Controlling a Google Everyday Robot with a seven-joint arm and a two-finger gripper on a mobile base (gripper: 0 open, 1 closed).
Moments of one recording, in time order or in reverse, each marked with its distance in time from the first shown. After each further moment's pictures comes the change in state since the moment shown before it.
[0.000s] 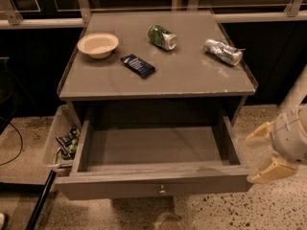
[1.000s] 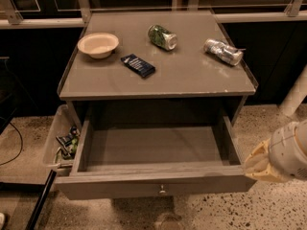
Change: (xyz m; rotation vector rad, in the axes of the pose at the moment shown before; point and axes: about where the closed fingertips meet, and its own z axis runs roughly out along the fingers) arm 0.014 0.014 0.026 -0.002 -0.012 0.056
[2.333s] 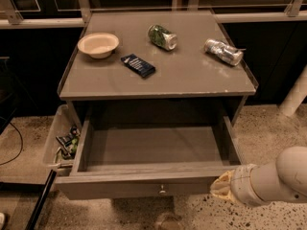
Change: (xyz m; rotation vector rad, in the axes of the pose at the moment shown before) arm 0.023 0.008 0.163 0.049 -0.151 0.000
